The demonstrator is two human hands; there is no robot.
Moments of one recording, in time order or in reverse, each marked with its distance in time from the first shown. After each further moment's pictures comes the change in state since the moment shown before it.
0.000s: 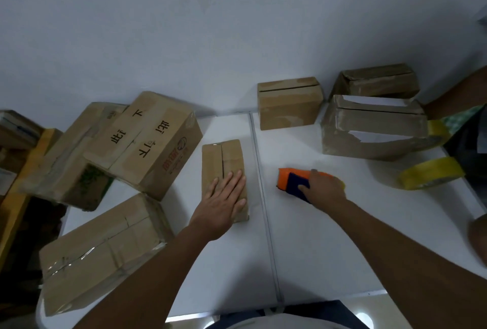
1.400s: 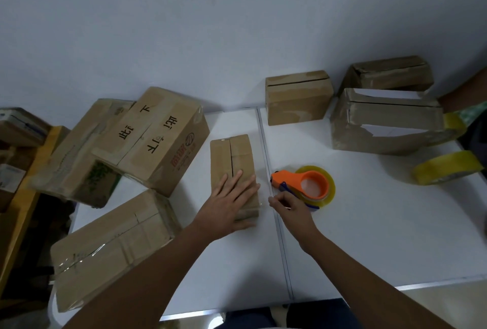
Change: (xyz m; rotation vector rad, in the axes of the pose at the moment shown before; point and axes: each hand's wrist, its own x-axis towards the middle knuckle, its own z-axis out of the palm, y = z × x) left_hand -0.010 -0.026 0.010 0.138 0.069 0.243; right_hand -0.069 -0.080 0.057 1.336 -0.048 -0.136
